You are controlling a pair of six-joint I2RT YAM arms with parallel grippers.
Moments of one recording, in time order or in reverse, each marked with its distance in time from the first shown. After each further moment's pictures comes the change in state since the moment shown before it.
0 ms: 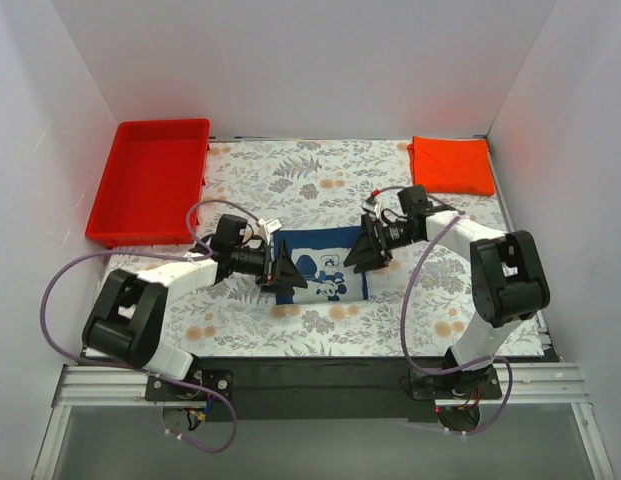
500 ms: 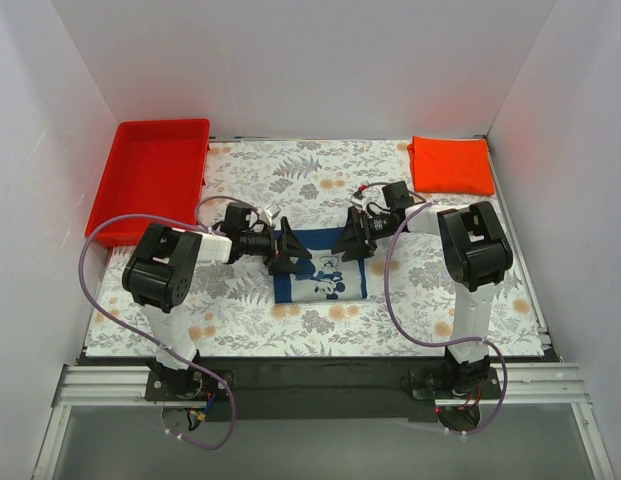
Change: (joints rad) left arm 0.045 0.353 0.164 0.278 -0.065 -0.173; right arm 0.026 0.312 0.161 0.283 0.025 0.120
